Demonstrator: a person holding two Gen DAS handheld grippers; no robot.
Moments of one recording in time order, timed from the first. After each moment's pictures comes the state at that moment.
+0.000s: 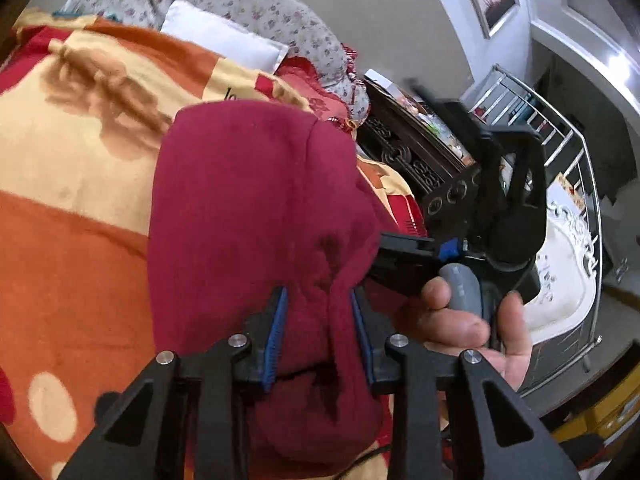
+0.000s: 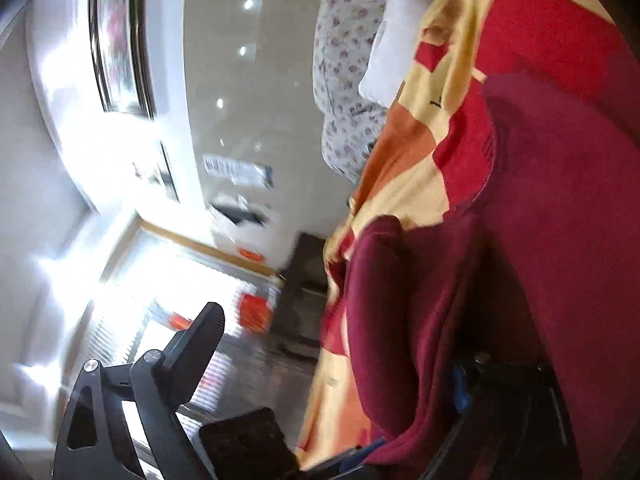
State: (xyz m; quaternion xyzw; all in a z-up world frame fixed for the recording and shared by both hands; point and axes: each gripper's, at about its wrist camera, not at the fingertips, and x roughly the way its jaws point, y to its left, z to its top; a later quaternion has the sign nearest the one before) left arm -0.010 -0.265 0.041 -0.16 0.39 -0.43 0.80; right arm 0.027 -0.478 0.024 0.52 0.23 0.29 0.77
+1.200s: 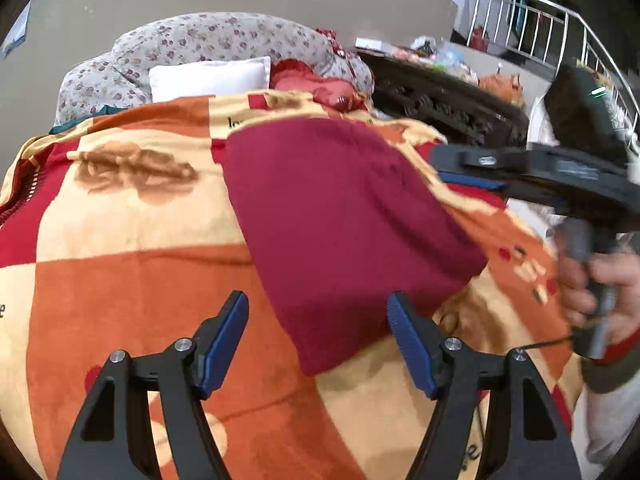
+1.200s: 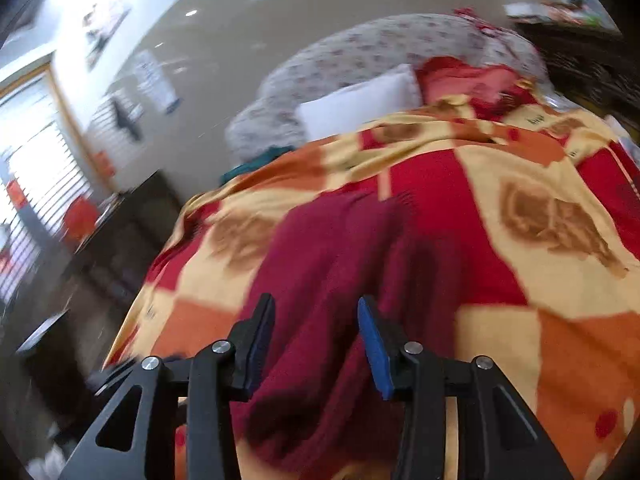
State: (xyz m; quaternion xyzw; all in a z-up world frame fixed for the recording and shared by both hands) left arm -0.065 -0.267 0.064 0.05 0.36 -0.36 0.86; right arm -0.086 -0.485 0.109 0.19 0.32 0.10 0.92
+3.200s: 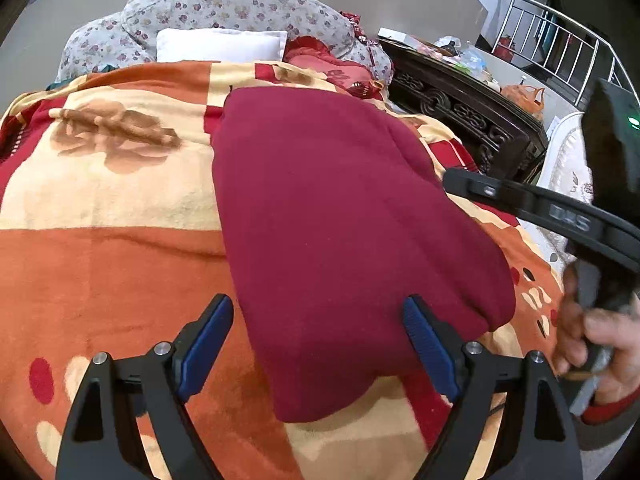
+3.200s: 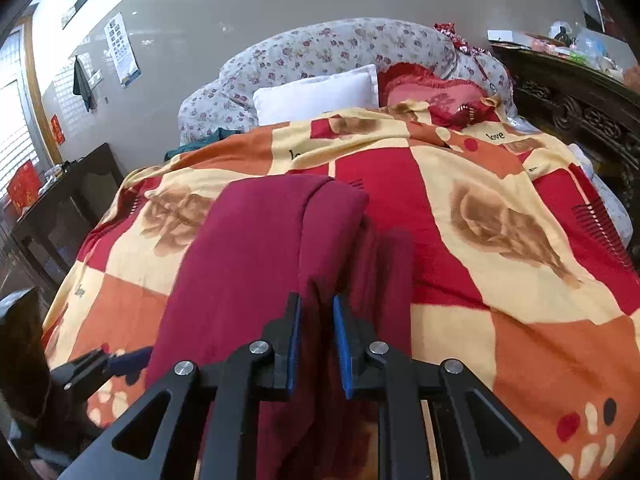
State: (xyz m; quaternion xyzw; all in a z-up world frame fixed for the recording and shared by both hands) left arm -0.040 -0.298 0.044 0.00 0.40 -0.35 0.85; right arm -0.066 -0.486 0.087 0.11 0.34 -0.01 0.93
